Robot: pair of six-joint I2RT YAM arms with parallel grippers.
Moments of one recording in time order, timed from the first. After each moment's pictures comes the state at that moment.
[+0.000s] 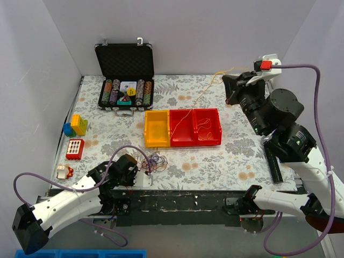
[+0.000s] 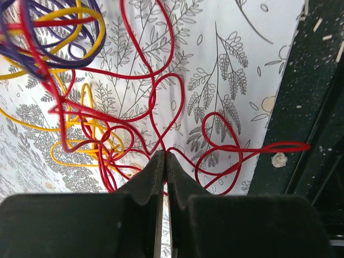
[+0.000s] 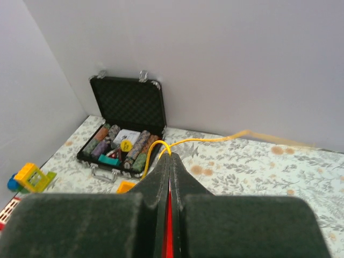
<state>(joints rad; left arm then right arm) -0.83 0.68 0.40 -0.82 -0.09 0.85 0.88 1.01 1.52 -0.38 0.49 0.11</state>
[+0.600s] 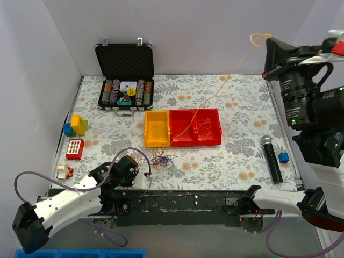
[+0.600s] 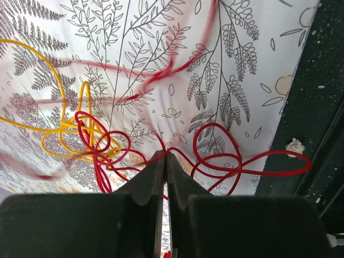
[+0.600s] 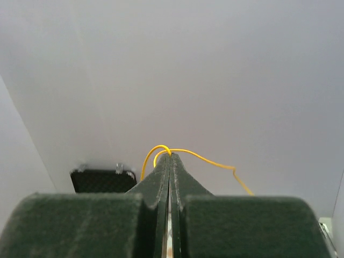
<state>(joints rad) -0.83 0.70 0.37 -0.83 -0.18 0.91 0.88 1.07 1.86 -0.26 0.62 -0.15</state>
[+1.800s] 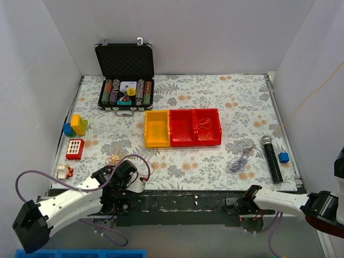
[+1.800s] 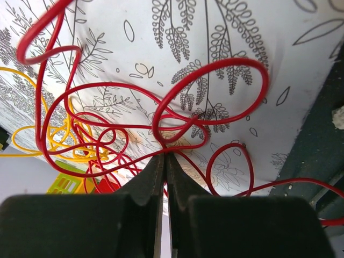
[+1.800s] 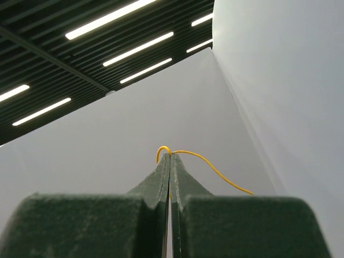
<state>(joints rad) -0.82 0.72 0.28 -0.84 -0.37 1.02 0.88 1.04 2.03 0.28 0.79 -0.54</state>
